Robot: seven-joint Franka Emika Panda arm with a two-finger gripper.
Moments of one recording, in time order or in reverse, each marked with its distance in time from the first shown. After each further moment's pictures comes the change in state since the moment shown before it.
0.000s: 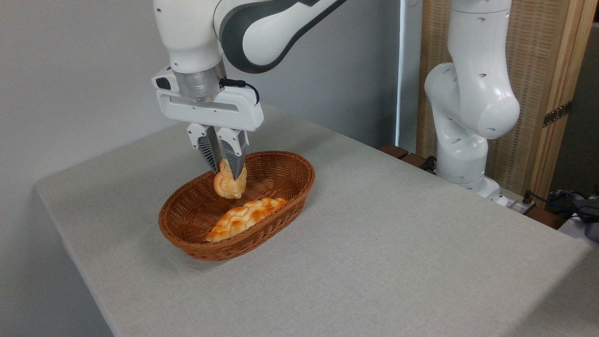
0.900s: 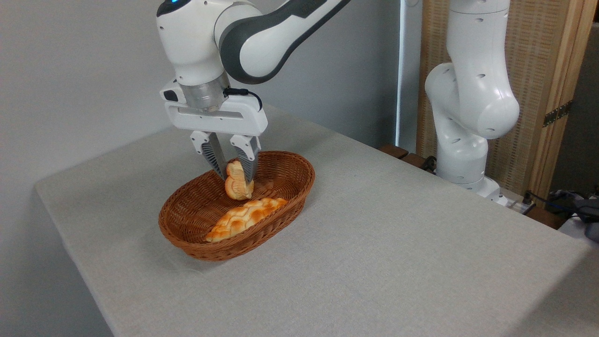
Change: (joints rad) arm -0.012 0.020 -0.041 -0.047 -0.009 0.002 -0.056
